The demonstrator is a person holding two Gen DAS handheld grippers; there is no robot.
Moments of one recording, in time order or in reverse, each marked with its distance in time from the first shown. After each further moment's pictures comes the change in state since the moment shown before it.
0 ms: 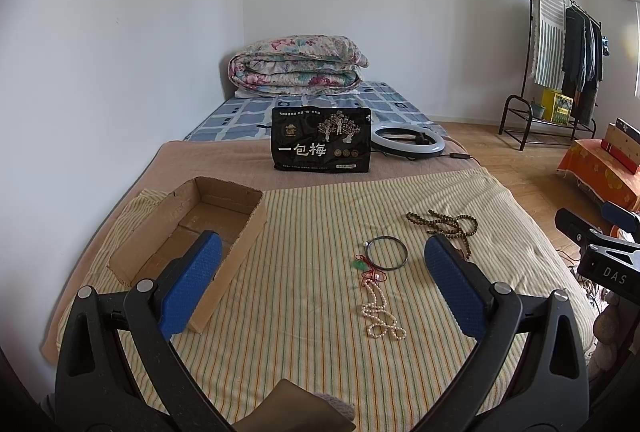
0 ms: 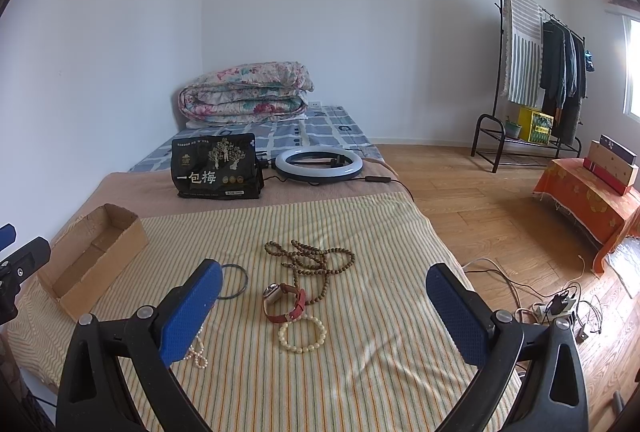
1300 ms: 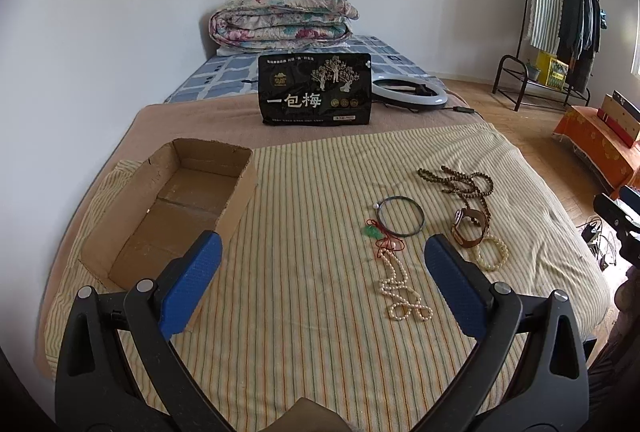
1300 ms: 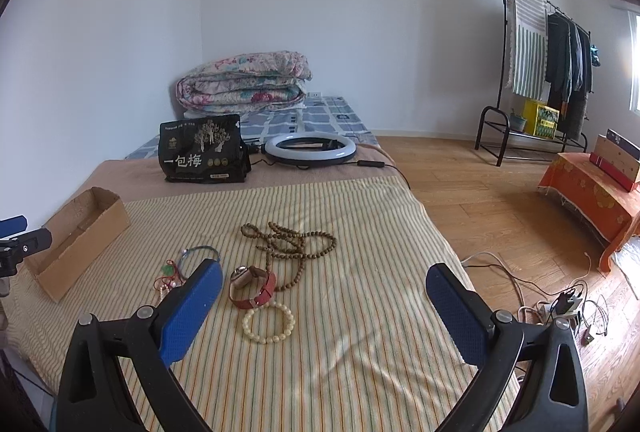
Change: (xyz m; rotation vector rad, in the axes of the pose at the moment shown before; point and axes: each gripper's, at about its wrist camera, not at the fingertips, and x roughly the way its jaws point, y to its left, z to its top) left arm 0.071 0.021 -0.027 0.037 0.182 -0.061; right arm 0.035 -0.043 -0.028 -0.002 0.038 0.037
